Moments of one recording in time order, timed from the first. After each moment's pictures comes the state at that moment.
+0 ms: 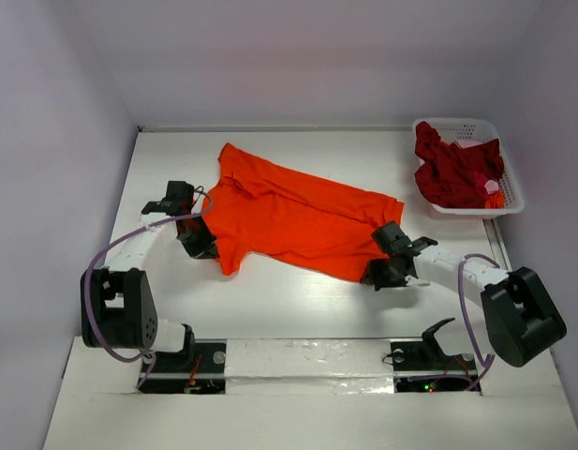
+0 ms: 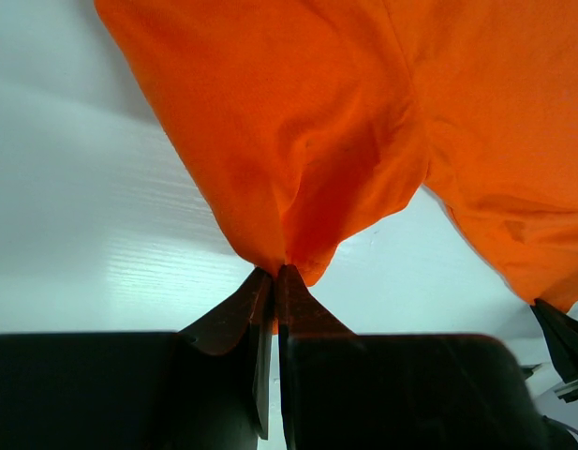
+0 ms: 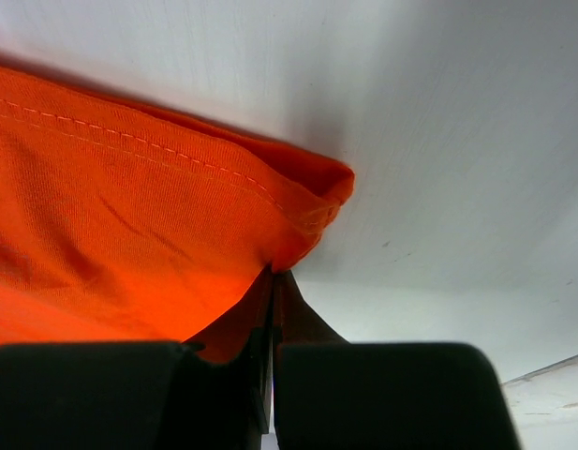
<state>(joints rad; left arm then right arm) -0.06 1.39 0.91 -0.81 0.19 -0.60 0.48 1.32 0.60 -0.63 0.00 2.00</state>
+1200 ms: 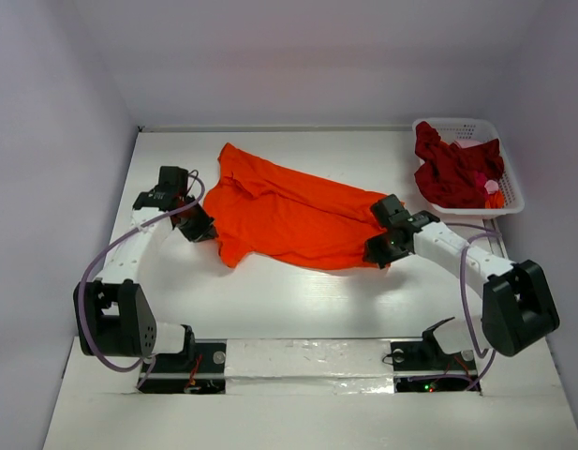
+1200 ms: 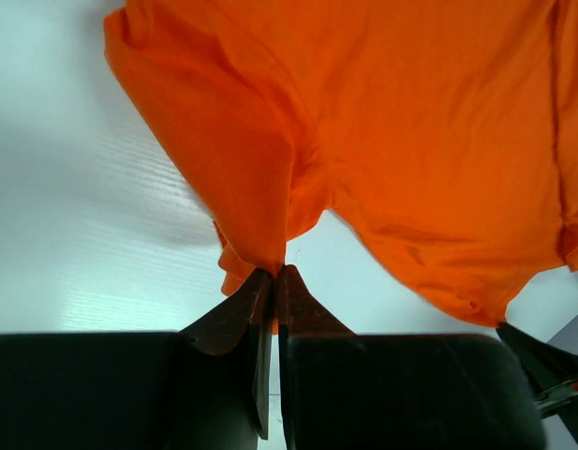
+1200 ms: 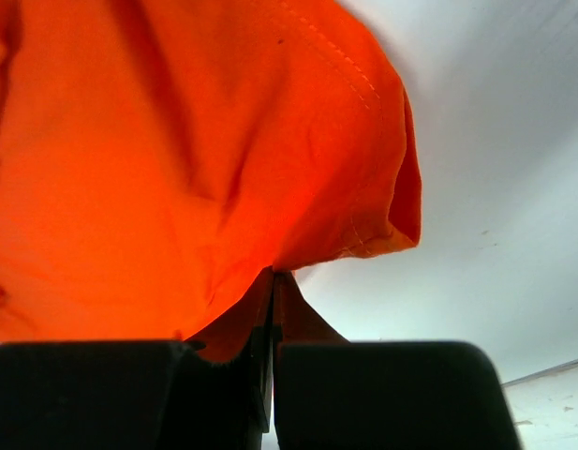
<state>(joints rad) -0.06 1.35 1.02 -0.82 0.17 -0.73 0.44 1.38 0.87 -0.78 0.10 1.66</state>
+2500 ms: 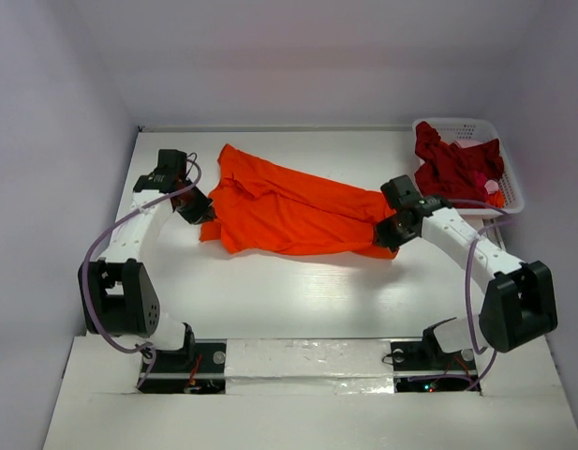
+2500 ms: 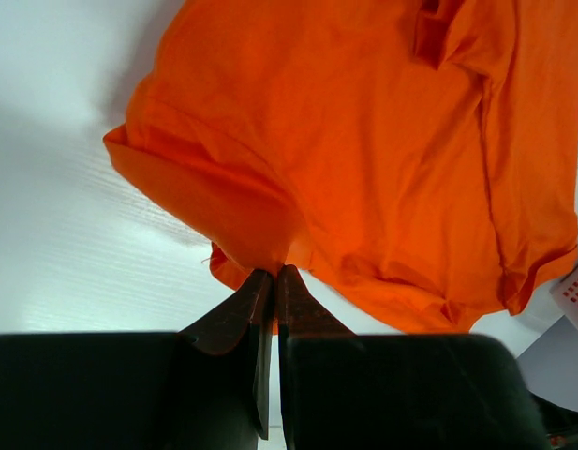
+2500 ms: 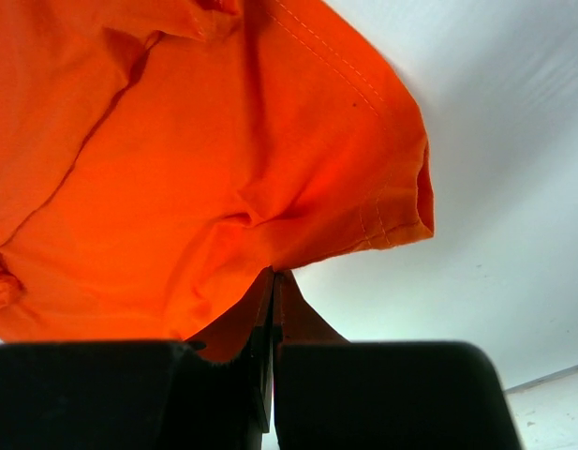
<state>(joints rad) -0.04 1.46 1.17 -0.81 0.14 -0.80 0.35 1.38 1.02 -0.88 0.15 1.46</state>
